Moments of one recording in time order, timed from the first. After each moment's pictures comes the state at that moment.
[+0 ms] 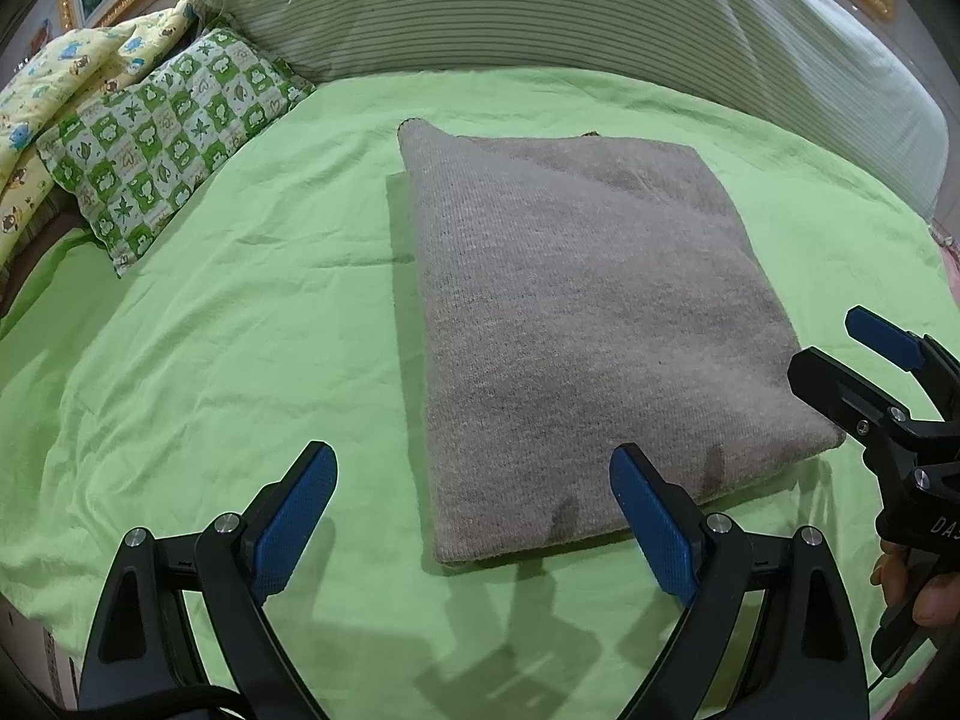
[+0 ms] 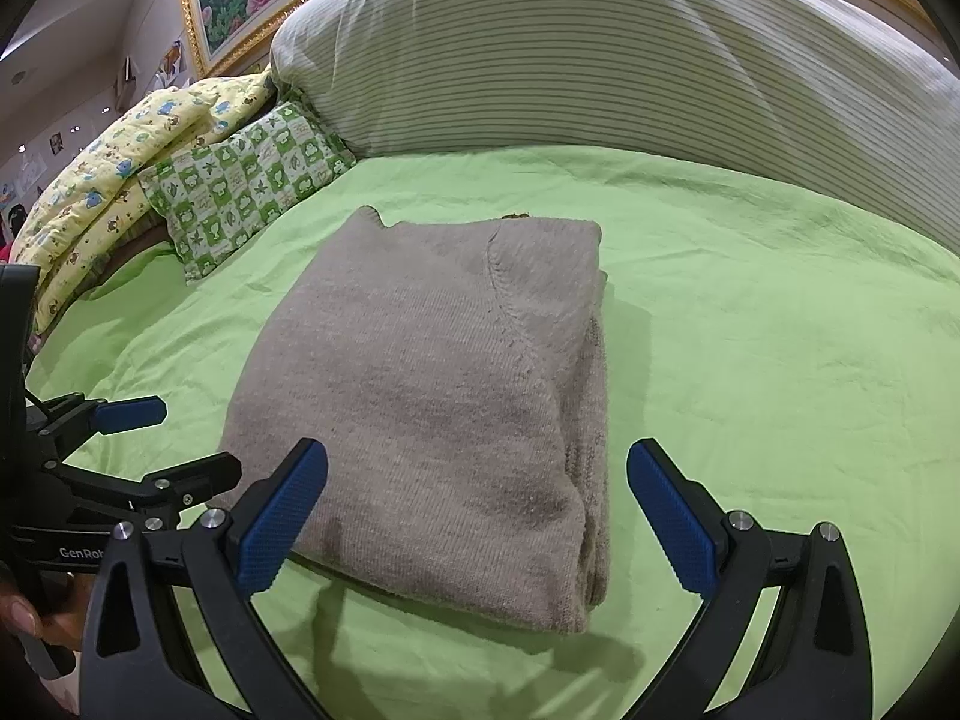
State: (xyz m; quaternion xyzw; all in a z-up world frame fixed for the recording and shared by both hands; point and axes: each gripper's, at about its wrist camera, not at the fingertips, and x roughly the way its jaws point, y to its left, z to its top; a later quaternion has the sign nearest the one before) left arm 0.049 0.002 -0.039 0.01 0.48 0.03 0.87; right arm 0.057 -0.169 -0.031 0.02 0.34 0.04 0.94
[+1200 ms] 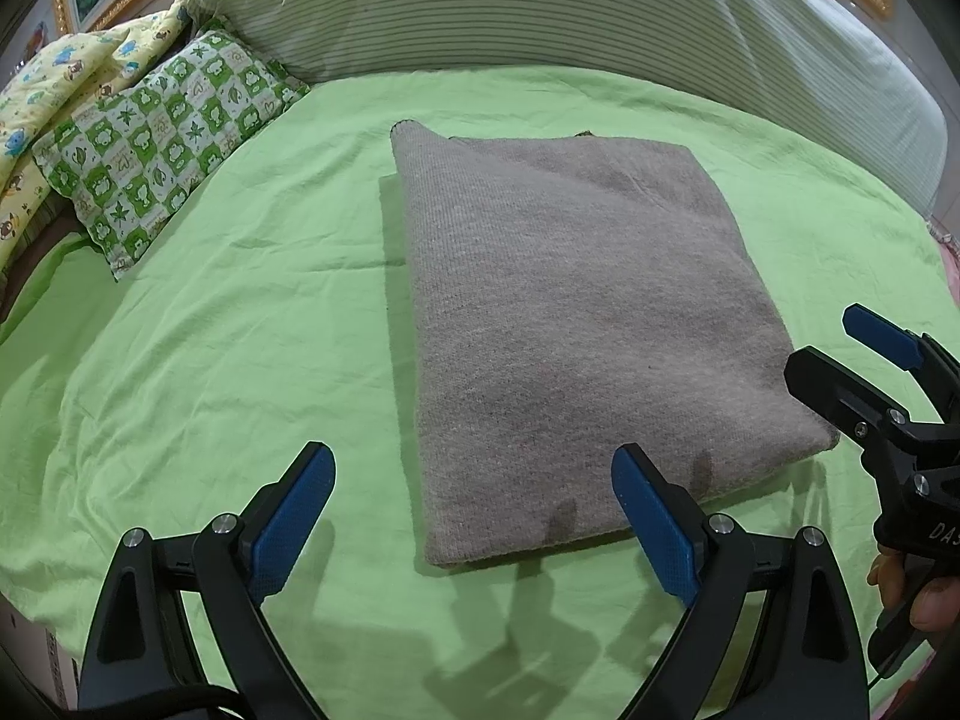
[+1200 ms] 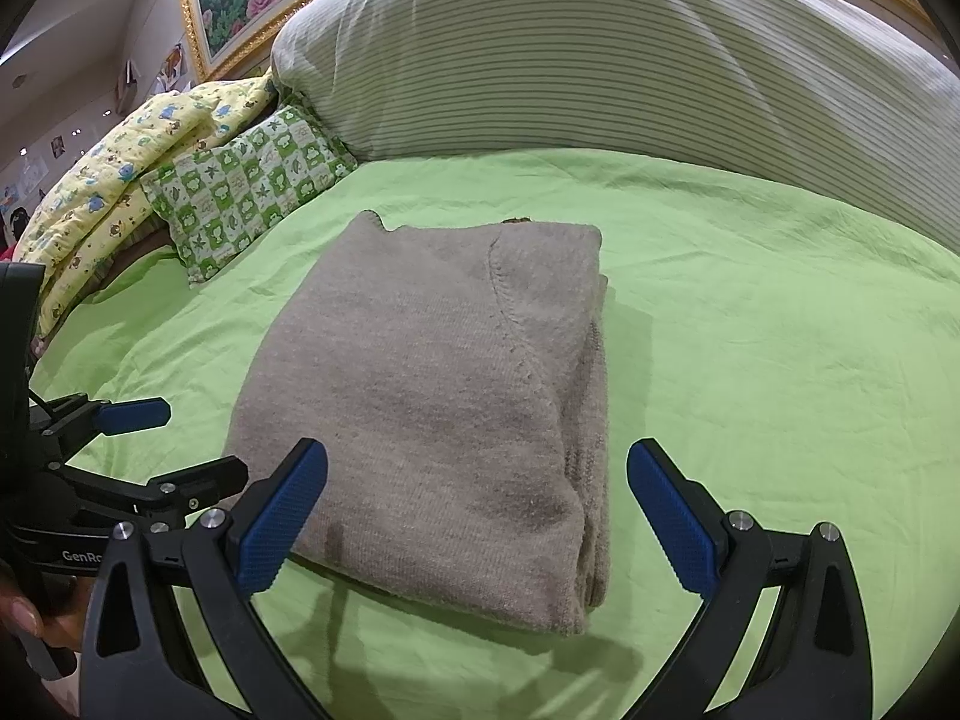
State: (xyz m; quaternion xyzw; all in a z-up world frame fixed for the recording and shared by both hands) left arm 0.051 -0.002 -0.035 0.01 0.49 0.03 0.87; right arm 0.059 -0.172 -0.028 0.02 0.34 0.05 0.94
